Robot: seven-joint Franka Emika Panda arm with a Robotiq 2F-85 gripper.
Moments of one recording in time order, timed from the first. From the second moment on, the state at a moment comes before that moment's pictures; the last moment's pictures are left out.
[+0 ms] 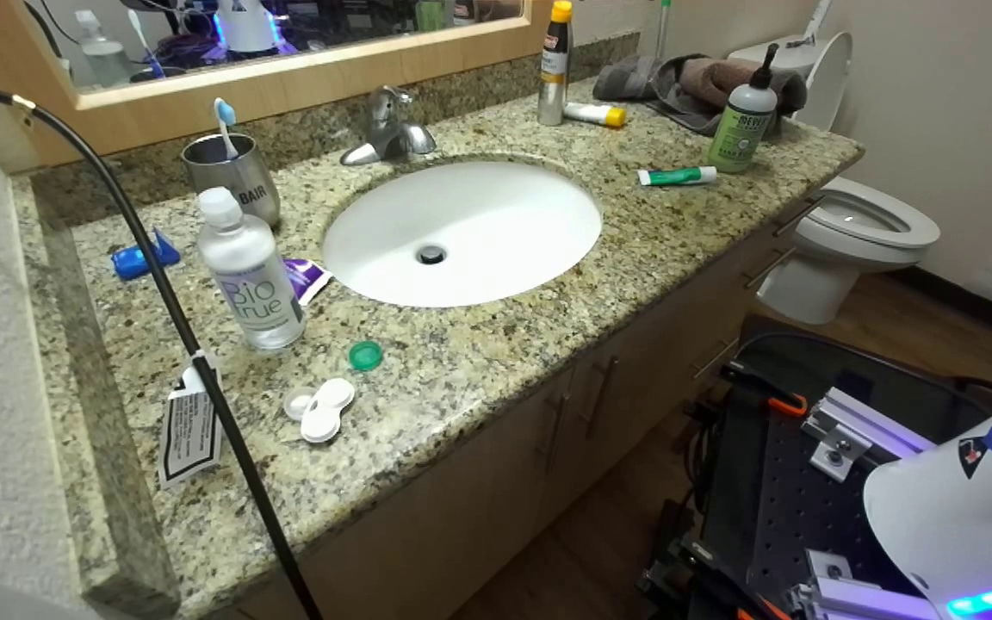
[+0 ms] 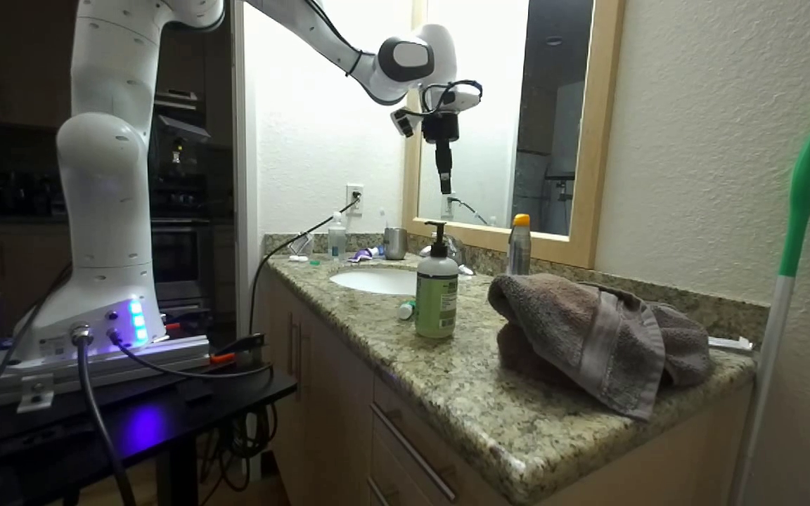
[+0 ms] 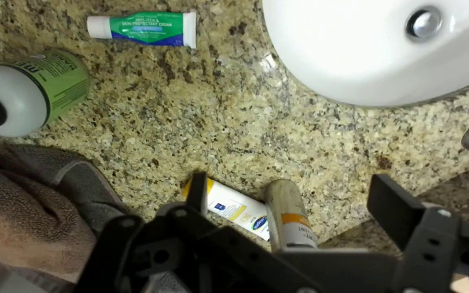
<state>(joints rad) -0.32 0.15 -0.32 -1.84 -0.05 2.12 0.40</state>
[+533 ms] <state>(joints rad) -0.33 0.28 -0.35 -1.68 -0.02 2.05 0.49</state>
